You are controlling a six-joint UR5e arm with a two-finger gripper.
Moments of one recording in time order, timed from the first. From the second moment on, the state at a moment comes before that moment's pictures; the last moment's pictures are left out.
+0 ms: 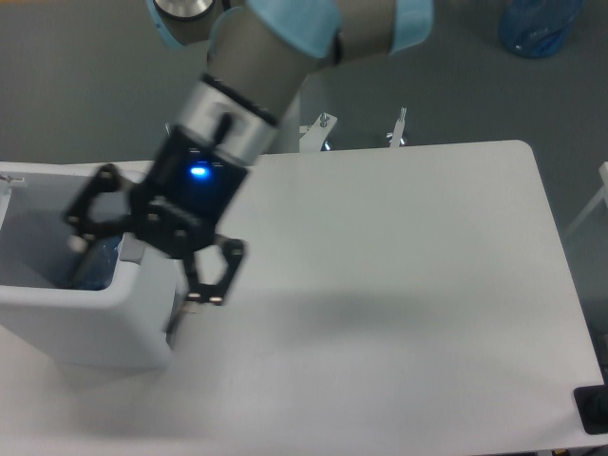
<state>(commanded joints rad) 2.44 -1.87 -1.36 -0.78 0.82 0.35</state>
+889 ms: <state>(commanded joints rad) 2.58 -1.94 -1.52 -0.92 1.47 0.90</state>
